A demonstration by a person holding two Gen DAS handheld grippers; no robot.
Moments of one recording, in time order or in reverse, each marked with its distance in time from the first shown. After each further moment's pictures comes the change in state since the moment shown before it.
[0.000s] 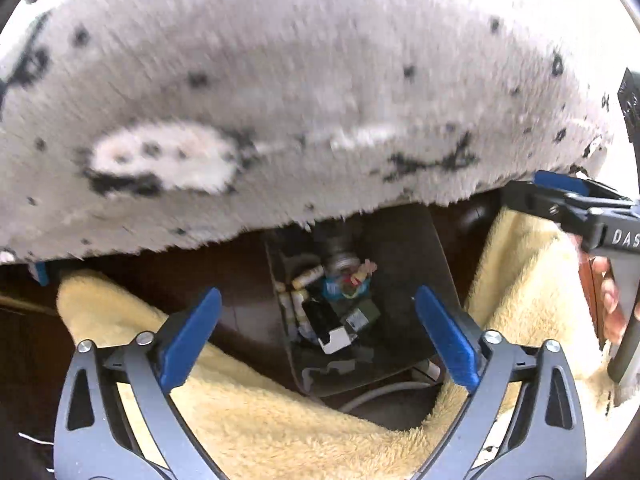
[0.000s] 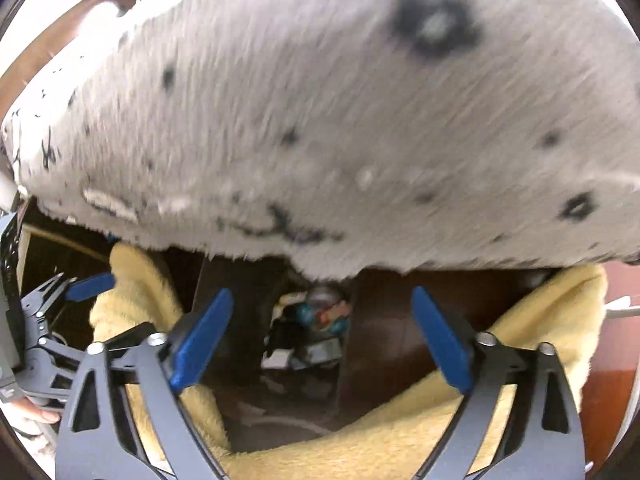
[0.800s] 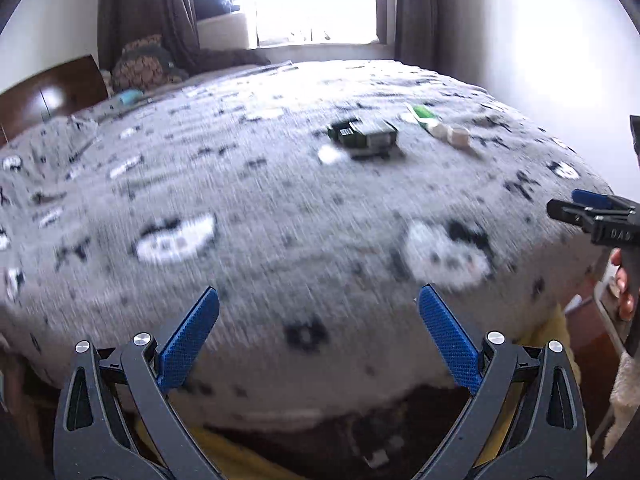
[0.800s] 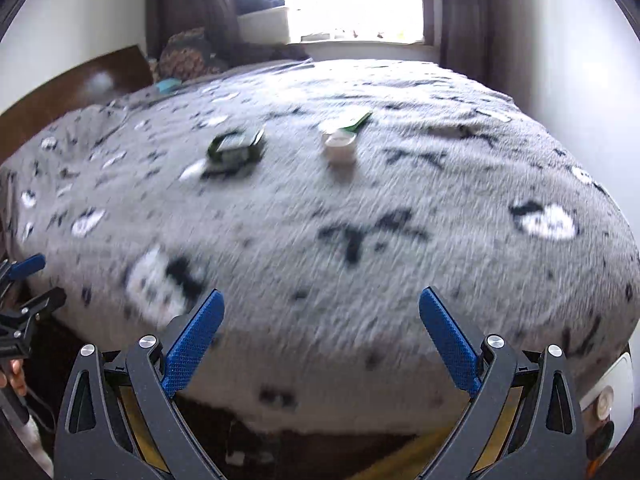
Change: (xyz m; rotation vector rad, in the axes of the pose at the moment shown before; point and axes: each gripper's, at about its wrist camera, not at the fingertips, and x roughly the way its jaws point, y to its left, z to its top) left arm -0.126 0.009 0.135 0.073 -0.411 0.161; right arm -0.112 -0.040 0.130 -0.023 -0.366 -0.127
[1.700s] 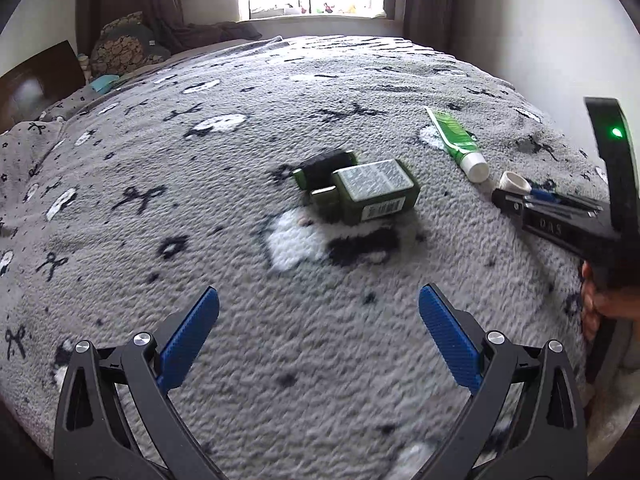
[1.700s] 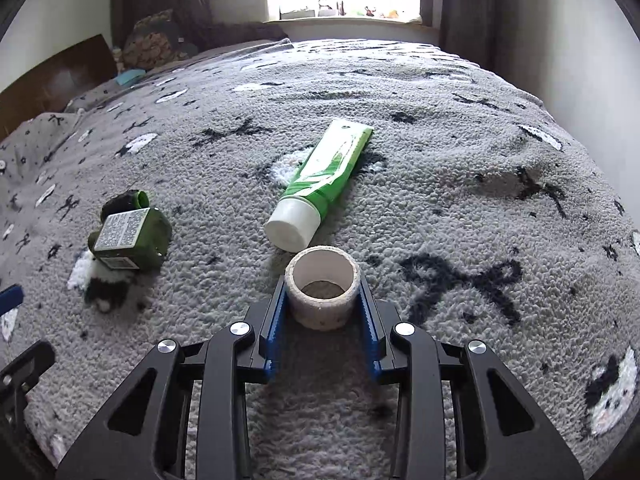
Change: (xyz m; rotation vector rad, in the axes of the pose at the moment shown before) left arm 0.139 -0.041 0.113 -0.029 0.125 -0.023; right arm 0.152 -0.017 0.111 -0.007 0.075 -0.039
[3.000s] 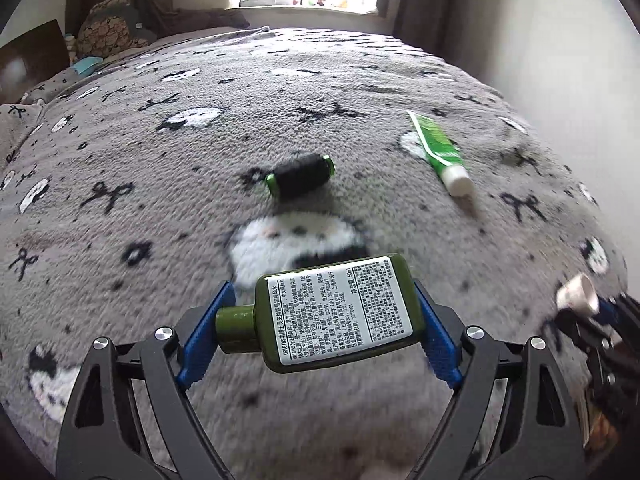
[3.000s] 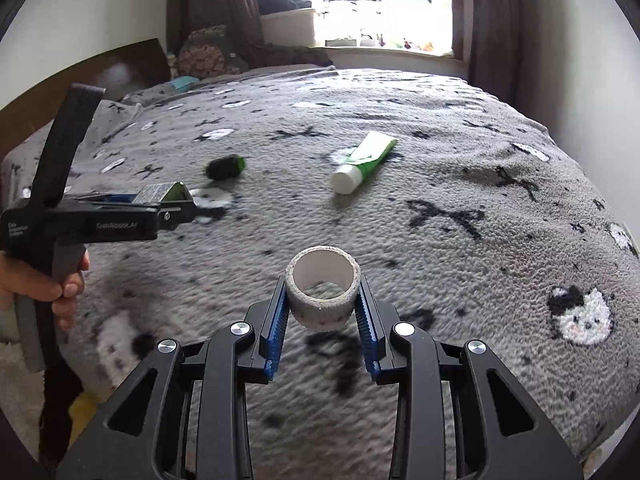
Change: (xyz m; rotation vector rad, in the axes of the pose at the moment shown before) left arm -0.005 0.002 0.003 -0.040 0.020 -0.105; right arm -0.107 0.015 -0.077 -0.107 -0.099 0.118
